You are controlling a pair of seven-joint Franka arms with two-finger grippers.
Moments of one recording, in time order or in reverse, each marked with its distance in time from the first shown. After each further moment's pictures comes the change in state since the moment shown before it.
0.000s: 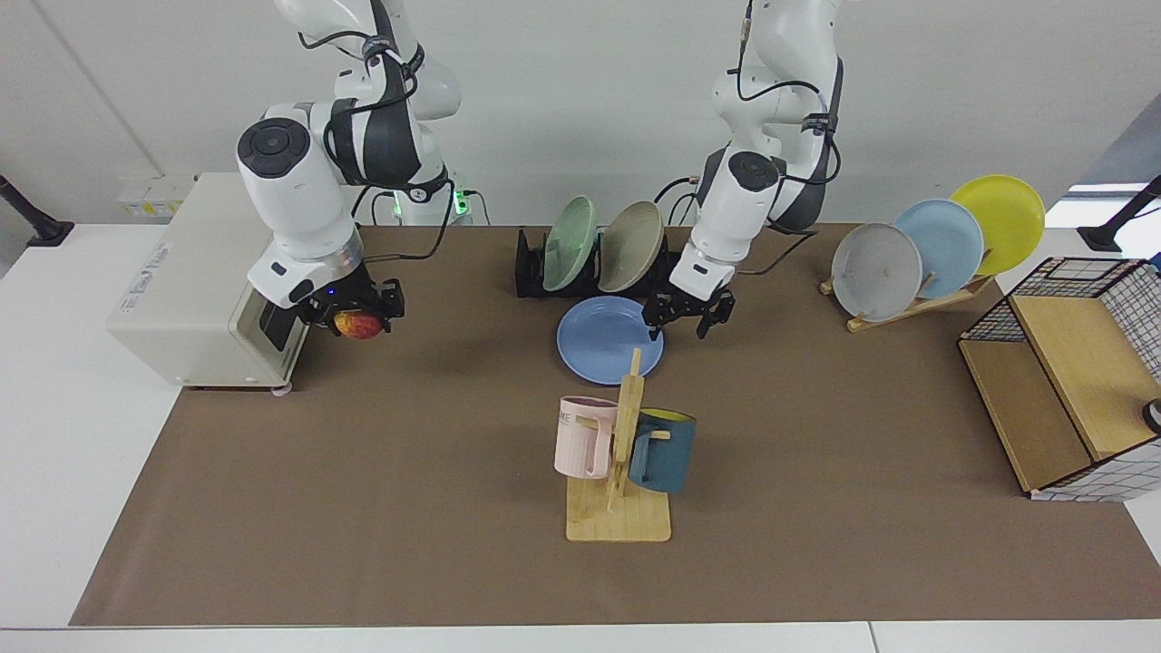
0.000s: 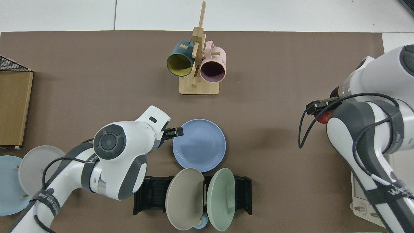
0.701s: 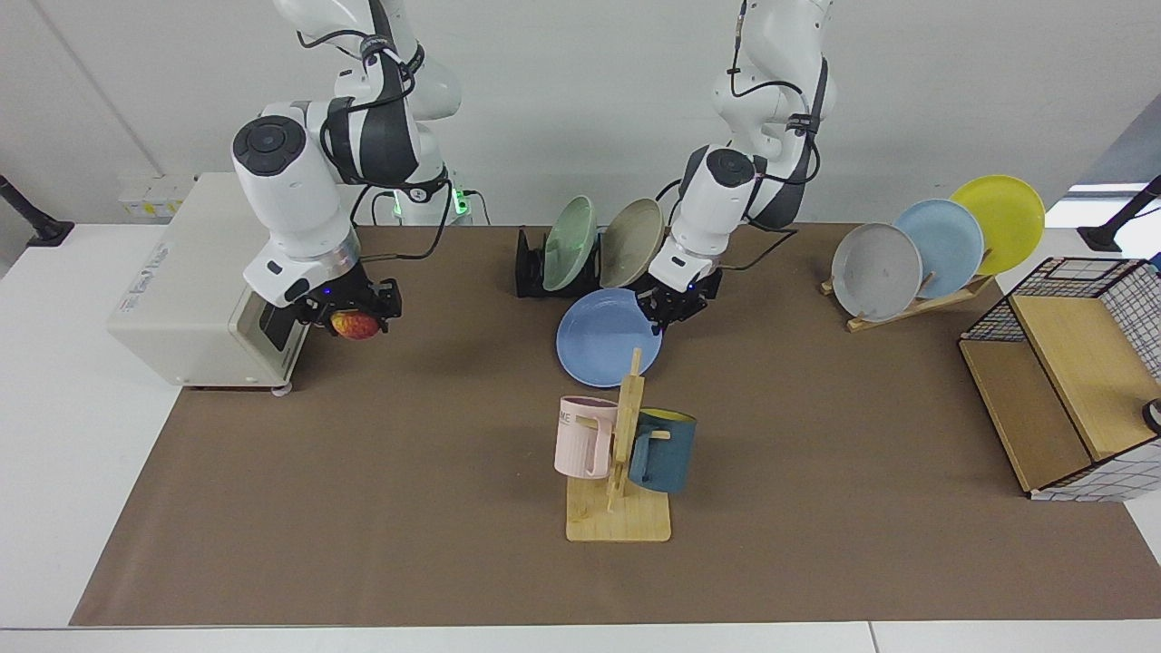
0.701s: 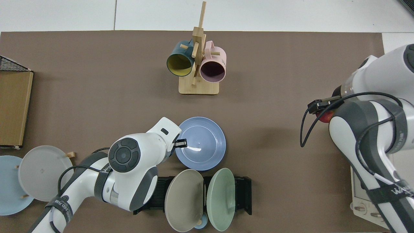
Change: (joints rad) left arm -0.018 -0.011 -0.056 -0.071 -0.030 0.066 0.001; right arm -0.009 0.000 0.000 0.006 0.000 0.000 -0.002
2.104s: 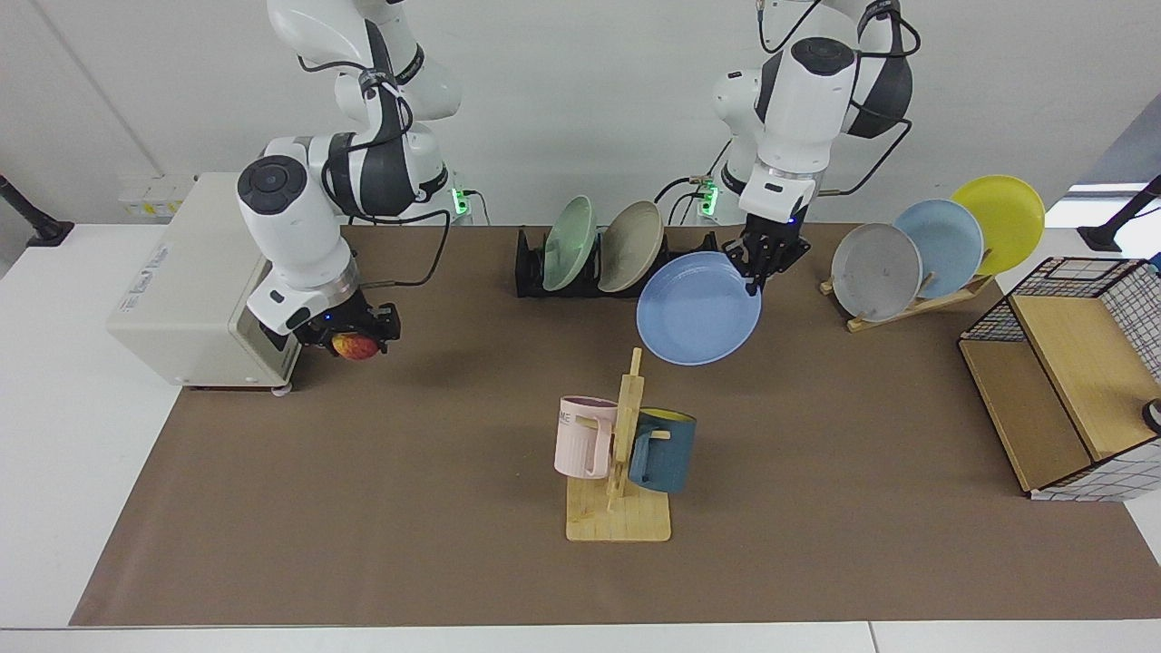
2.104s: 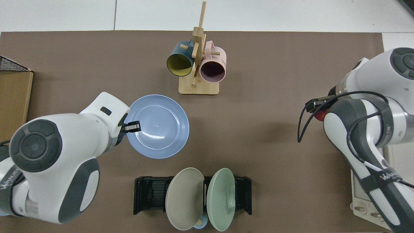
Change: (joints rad) left arm 0.157 -0.215 0.039 0.190 0.128 -0.384 0.026; right arm -0.014 0.041 -0.004 -0.018 0.000 0.051 0.000
